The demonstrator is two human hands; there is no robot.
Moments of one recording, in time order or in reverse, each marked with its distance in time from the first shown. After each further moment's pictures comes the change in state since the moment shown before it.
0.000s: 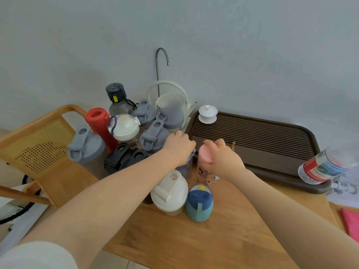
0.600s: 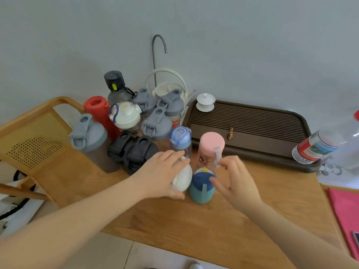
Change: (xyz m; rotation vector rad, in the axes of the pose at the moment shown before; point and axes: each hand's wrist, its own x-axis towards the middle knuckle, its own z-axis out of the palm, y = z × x) left_hand -0.114 -0.008 0.040 -0.207 0.059 0.248; right_hand -0.105 0.001 0.039 0.225 0.419 -0.216
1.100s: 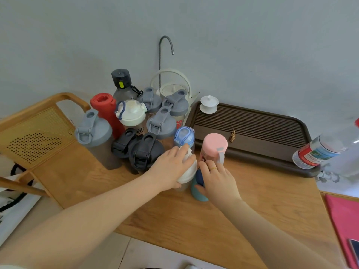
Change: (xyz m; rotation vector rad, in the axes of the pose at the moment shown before) left_hand 0.024 0.004 0.021 0.140 0.081 -0.045; right_hand 0.015 -0.025 0.040 -0.543 -0.315 0.017
